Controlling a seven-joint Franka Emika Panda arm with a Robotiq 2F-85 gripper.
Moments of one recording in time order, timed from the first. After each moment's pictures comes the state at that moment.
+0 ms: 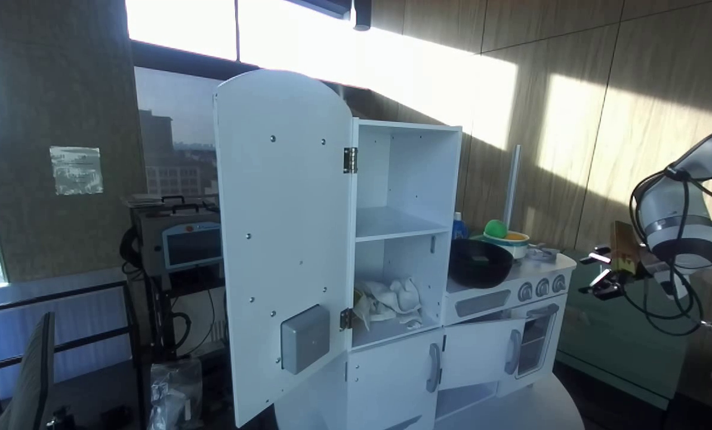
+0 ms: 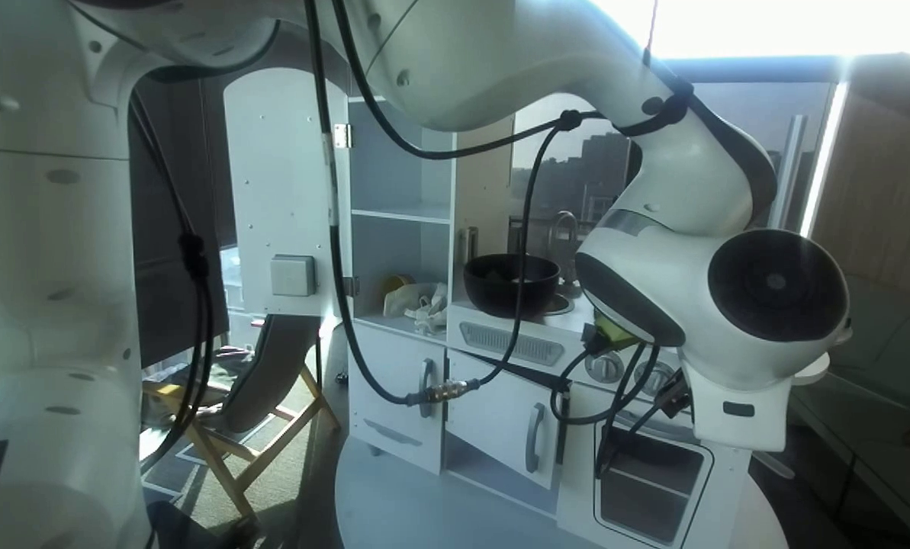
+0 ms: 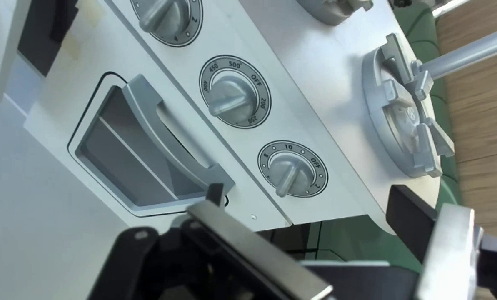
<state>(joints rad) -0.43 0.07 -0.39 -2.20 1.48 2.48 0.21</state>
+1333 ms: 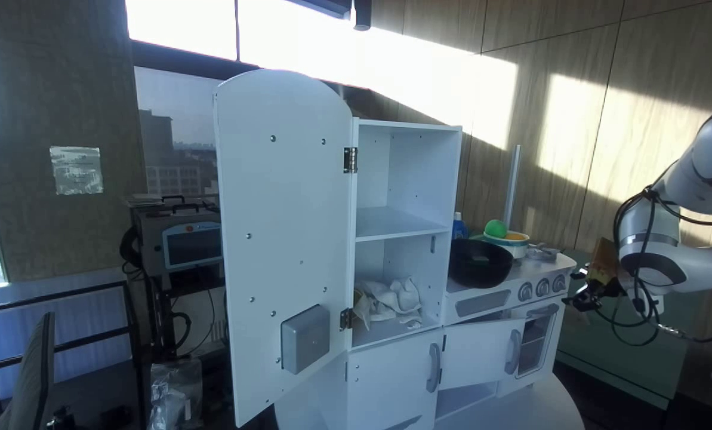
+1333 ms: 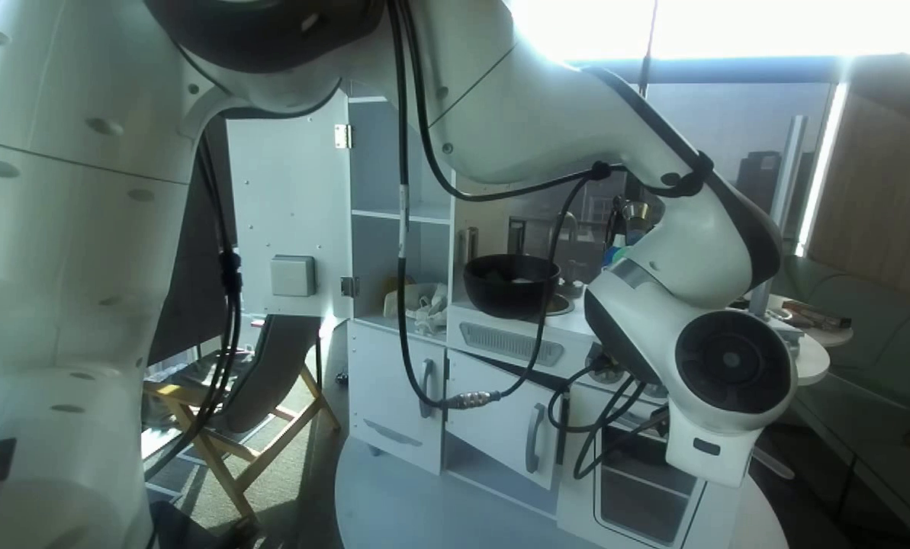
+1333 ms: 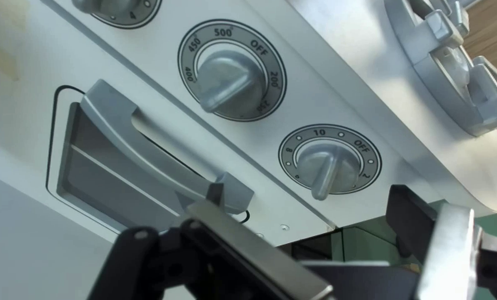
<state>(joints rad) -0.40 0.25 -0.38 -2.12 1.76 2.51 0.20</state>
